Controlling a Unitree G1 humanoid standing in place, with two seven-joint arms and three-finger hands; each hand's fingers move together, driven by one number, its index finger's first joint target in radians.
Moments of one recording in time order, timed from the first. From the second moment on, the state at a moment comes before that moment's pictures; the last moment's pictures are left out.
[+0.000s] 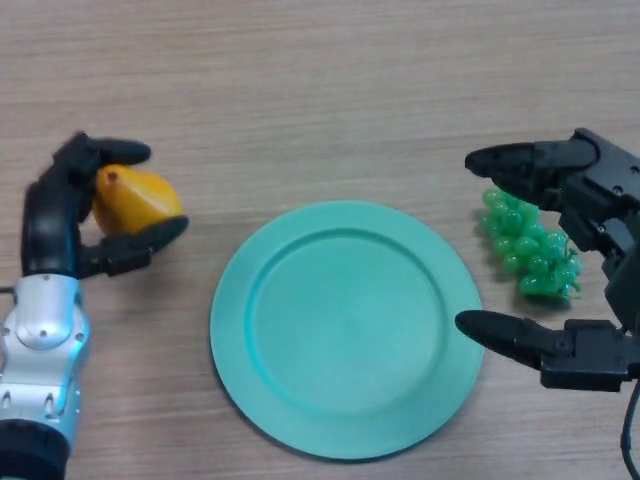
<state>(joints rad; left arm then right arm) -0.47 0.31 0.08 0.67 -0.02 -0.32 0.15 0.07 -0.25 0.01 -0.99 0.05 0.60 0.19</state>
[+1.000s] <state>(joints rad) -0.31 0.18 -0.30 0.32 0.02 0.01 0.03 0.08 -0.28 -0.07 -0.99 0.11 0.59 0.16</state>
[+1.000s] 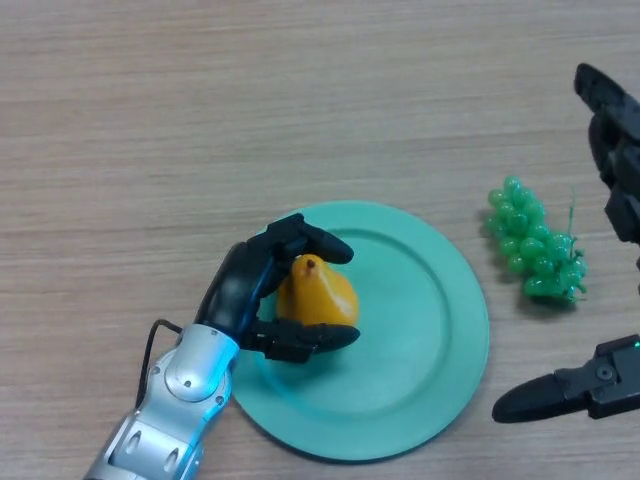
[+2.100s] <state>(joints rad) -0.09 0.29 0.30 -0.74 -0.44 0.62 -0.09 0.00 -0.23 0.02 -0.87 0.06 0.57 0.28</state>
